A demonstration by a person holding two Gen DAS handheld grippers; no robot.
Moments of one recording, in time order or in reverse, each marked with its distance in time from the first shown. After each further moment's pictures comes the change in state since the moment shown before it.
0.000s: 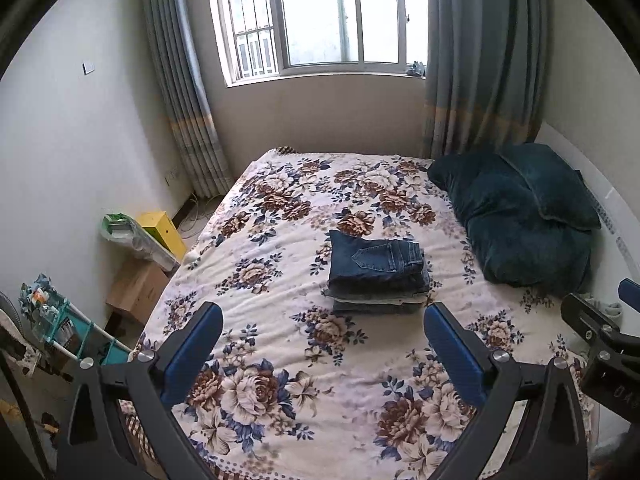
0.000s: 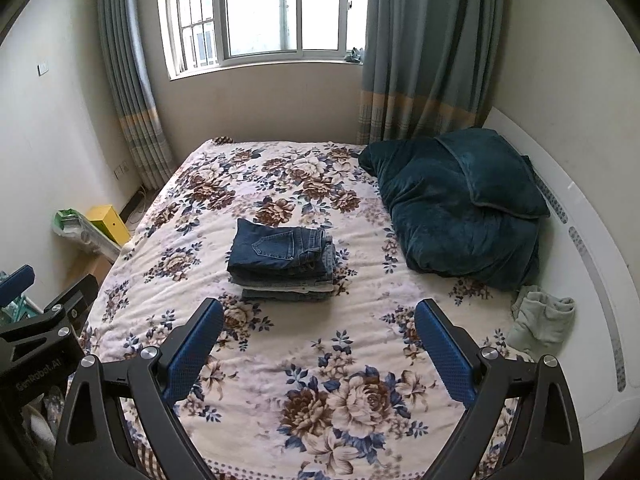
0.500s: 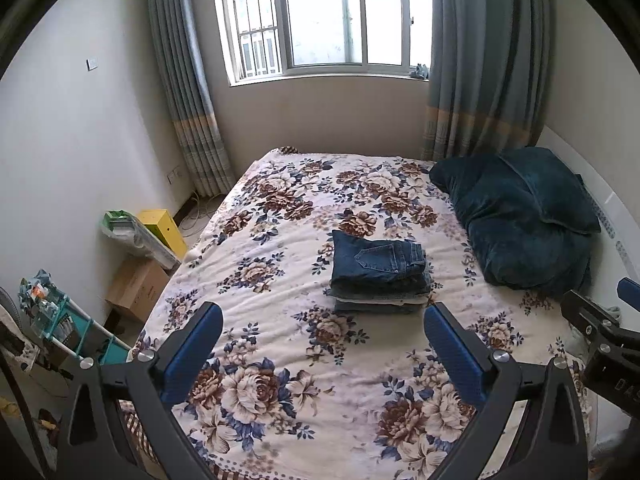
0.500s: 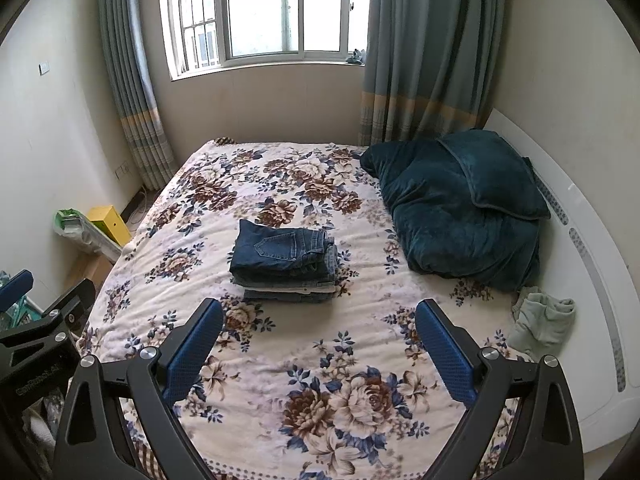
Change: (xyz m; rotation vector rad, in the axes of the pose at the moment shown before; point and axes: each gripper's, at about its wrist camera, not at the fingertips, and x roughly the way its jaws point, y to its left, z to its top) left arm -0.003 0.008 0.002 -0.015 -0.004 -0.002; right arm 0.000 0.001 0.002 0.008 -0.002 0.003
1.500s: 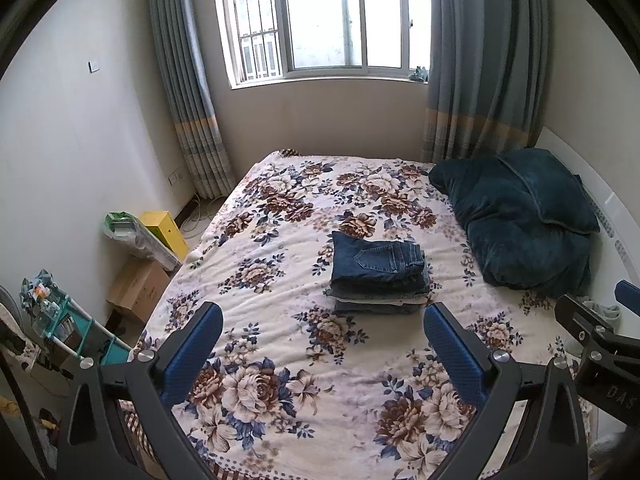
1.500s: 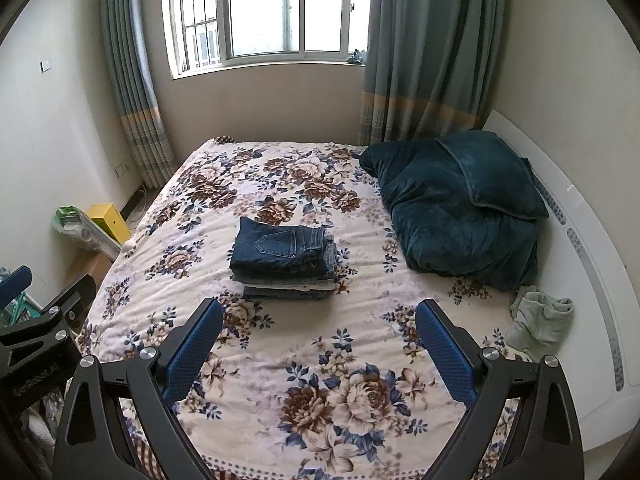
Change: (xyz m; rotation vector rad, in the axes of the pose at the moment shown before) left arm -0.006 -0.004 -0.004 0.001 -0.011 0.012; right arm -0.005 0.003 -0.002 -0.004 0.000 -0.006
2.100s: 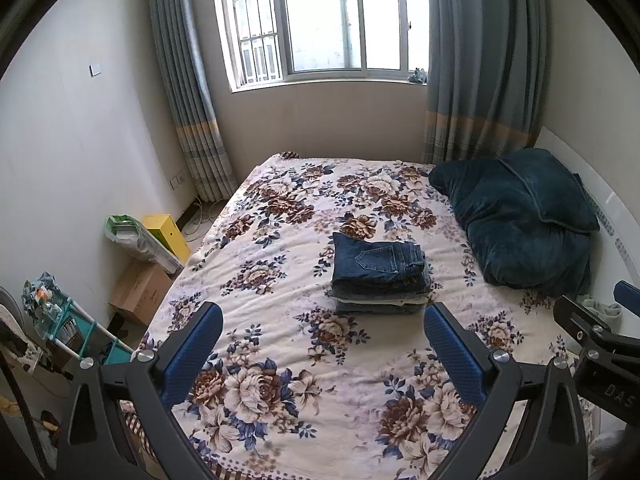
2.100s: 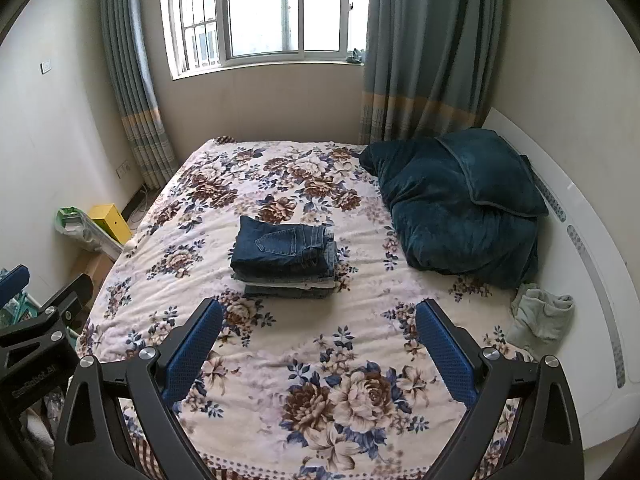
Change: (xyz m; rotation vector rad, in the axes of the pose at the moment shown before) left arm -0.004 -0.004 -0.004 0.001 -0.007 0.010; right arm -0.003 0.000 0.000 0.005 0.006 0.006
